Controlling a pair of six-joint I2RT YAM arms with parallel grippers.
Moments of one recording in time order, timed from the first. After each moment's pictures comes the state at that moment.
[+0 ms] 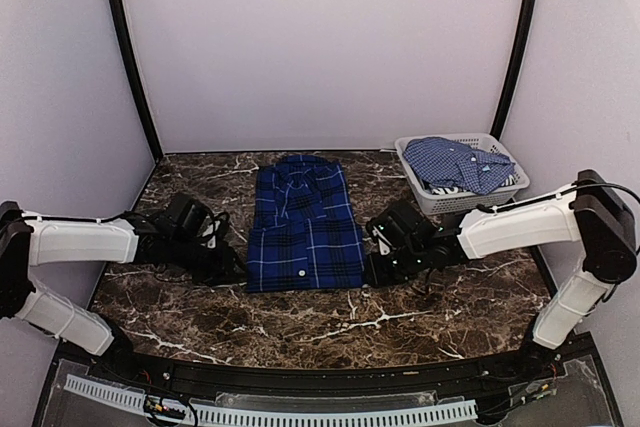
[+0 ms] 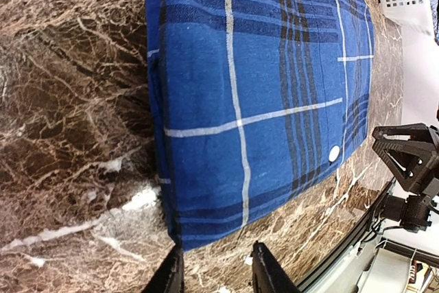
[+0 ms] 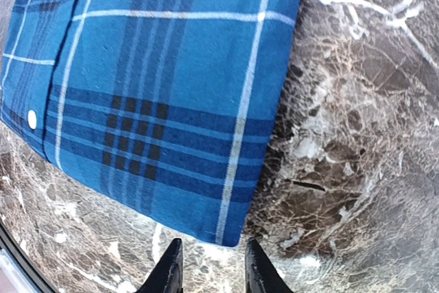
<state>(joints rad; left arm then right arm) -0.58 1.34 0.63 -0.27 0.37 -0.77 0.93 1.62 0.89 -0.28 0.00 0.62</state>
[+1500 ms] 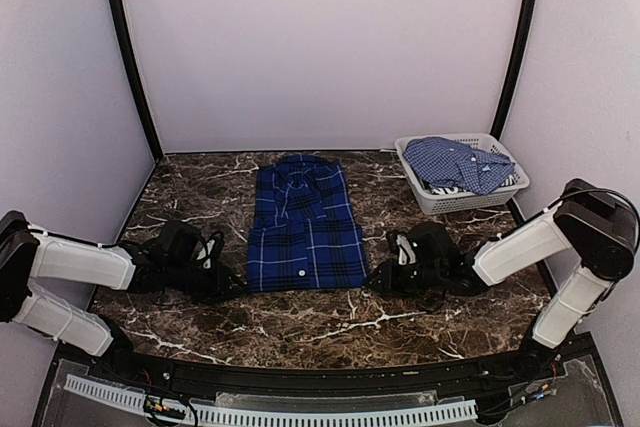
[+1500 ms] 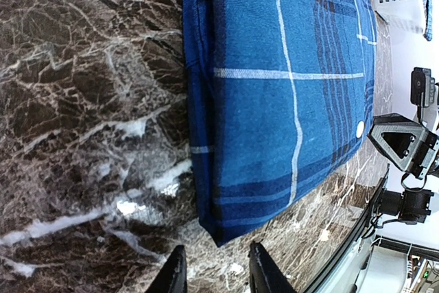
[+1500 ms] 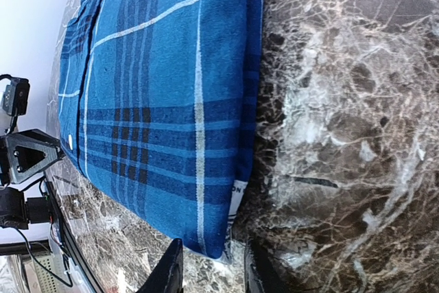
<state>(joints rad) -0.59 1.29 0.39 0.03 0.39 -0.83 0.82 1.62 0.53 0.37 -0.24 0.87</state>
